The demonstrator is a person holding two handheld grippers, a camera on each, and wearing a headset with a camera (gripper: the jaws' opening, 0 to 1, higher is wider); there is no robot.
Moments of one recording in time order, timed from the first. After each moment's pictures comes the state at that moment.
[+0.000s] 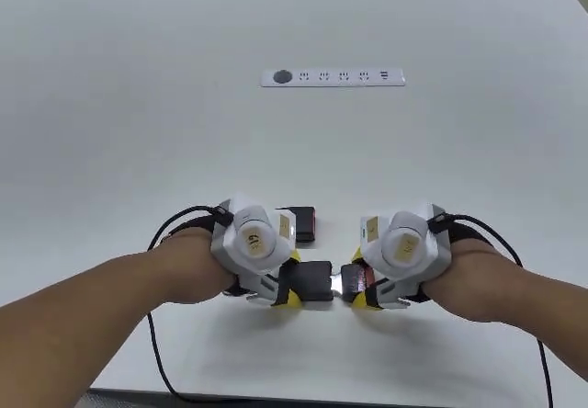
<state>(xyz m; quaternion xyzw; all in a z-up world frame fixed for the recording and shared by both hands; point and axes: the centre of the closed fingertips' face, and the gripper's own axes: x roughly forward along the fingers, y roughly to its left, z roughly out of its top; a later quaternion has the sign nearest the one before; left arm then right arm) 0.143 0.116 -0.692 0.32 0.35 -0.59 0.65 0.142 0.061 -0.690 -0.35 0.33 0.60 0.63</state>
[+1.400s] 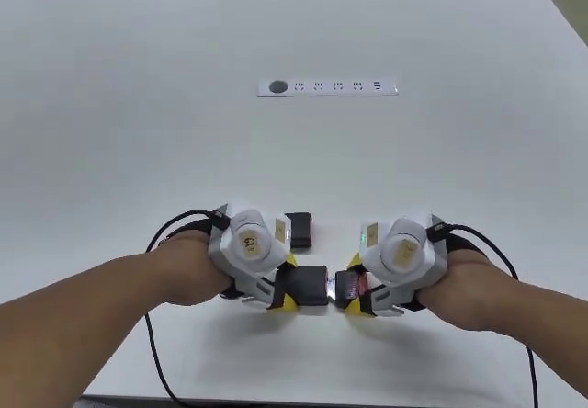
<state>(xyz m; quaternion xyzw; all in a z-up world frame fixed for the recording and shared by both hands) 0.142 0.117 -0.691 0.32 0.35 -0.60 0.65 0.139 0.060 -0.691 -0.33 0.33 0.59 0.66</state>
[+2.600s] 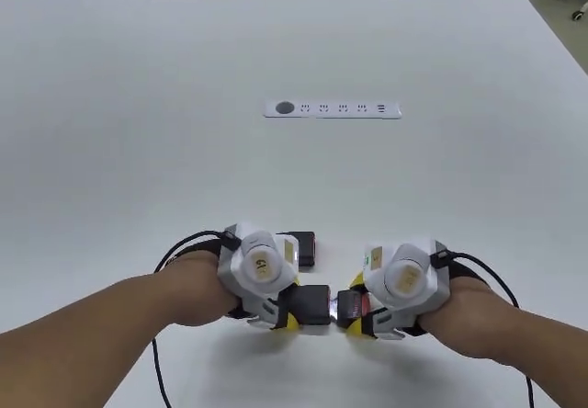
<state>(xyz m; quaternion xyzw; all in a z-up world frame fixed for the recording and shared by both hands) 0.141 0.118 -0.692 0.33 0.36 -0.58 0.65 0.141 0.061 -0.693 -0.33 0.32 0.58 0.67</state>
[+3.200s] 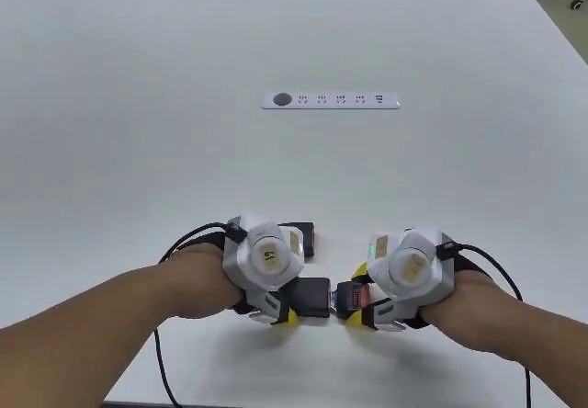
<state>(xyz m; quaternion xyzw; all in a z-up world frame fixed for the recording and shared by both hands) 0.134 0.118 -0.688 0.34 0.38 -0.56 0.65 0.136 0.059 -0.686 -0.30 0.33 0.57 0.69</state>
